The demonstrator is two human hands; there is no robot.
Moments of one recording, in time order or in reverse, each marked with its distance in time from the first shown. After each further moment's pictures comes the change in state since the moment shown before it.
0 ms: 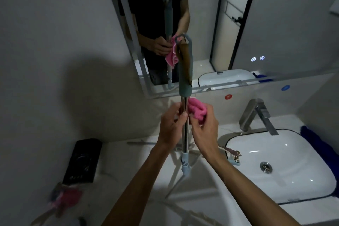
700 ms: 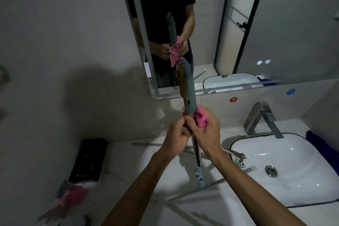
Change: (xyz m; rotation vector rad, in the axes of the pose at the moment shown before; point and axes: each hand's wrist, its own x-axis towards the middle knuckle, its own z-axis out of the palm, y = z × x) left_hand -0.022 -0.032 -0.012 -0.007 -0.196 -0.063; right_hand -0.004 -0.008 0.008 -0.124 -0.073 -0.143
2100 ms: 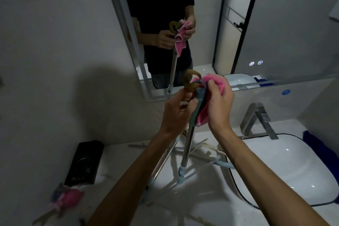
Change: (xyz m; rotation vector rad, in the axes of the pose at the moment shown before) left_hand 0.046 0.089 0.015 0.110 0.181 0.211; right_hand 0.070 -0.048 -0.048 0.459 0.258 0.185
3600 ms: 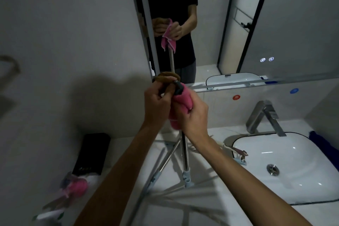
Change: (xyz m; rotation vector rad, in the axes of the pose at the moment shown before) left_hand -0.021 0.002 -0.078 -0.260 0.281 0.039; right_hand -0.084 0.037 0.053 -0.229 -0.283 -0.207
